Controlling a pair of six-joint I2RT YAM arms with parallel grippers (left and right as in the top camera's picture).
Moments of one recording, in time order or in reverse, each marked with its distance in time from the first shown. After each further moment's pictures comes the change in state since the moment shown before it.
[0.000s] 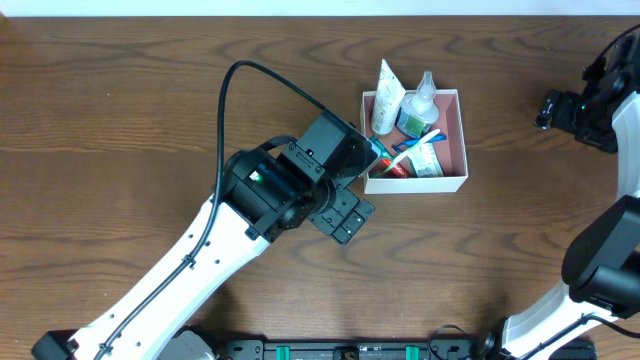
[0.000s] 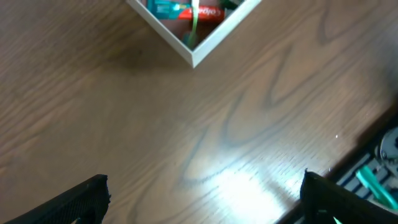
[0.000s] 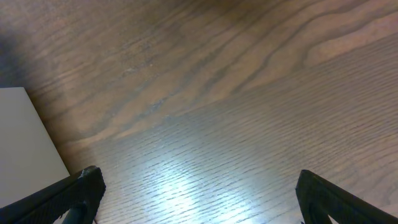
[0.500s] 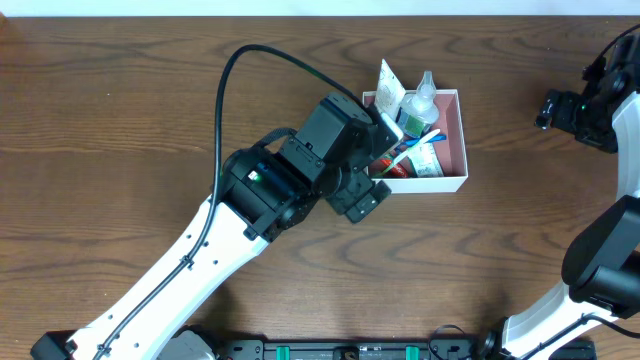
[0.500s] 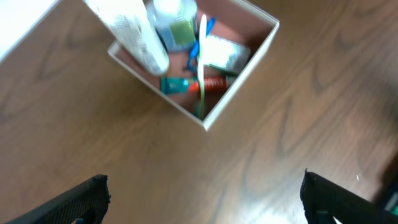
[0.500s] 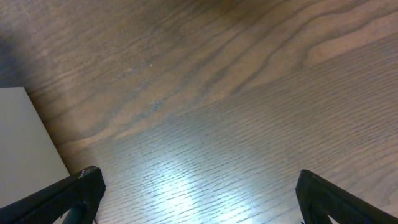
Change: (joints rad) left arm 0.000 0.002 0.026 0.177 -0.003 0.160; right arm 0.000 0.000 0.000 0.000 0.000 0.000
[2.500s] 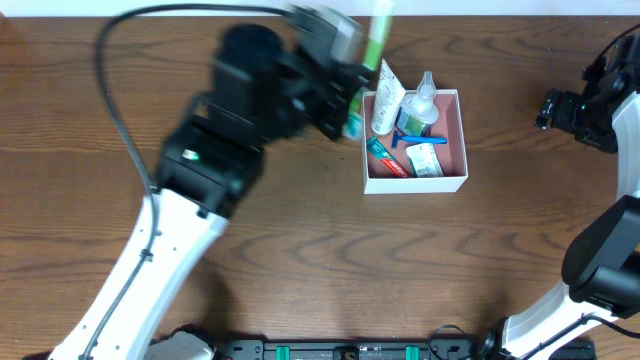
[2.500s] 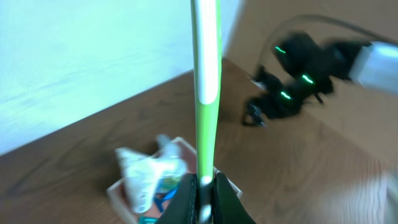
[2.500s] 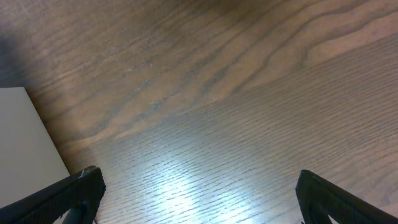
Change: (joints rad) left arm 0.219 -0.031 0.017 0.517 0.370 -0.253; right arm 0.000 0.000 0.000 0.000 0.000 0.000
